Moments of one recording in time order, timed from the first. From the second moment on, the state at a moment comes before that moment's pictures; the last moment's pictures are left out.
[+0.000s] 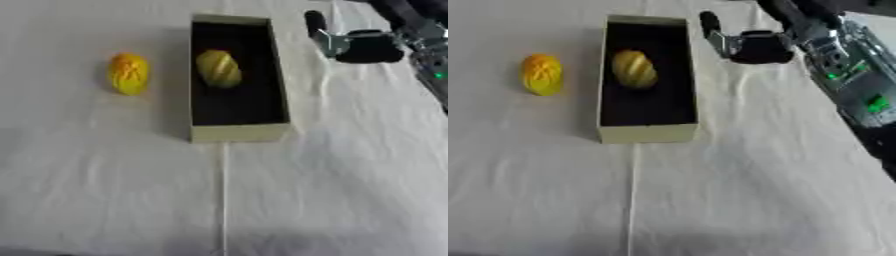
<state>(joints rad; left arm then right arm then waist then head) -0.52 0.54 -0.06 -1.98 0.39 -0.64 -0.01 -0.27 -0.94 -0.07 -1.98 0.26 -0.21 -0.05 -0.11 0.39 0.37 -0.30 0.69</state>
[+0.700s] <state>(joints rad) -0.56 0.77 -0.02 -1.97 0.20 -0.45 -0.02 0.05 -0.74 -0.31 -1.98 0.07 -0.41 -0.25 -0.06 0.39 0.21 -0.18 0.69</state>
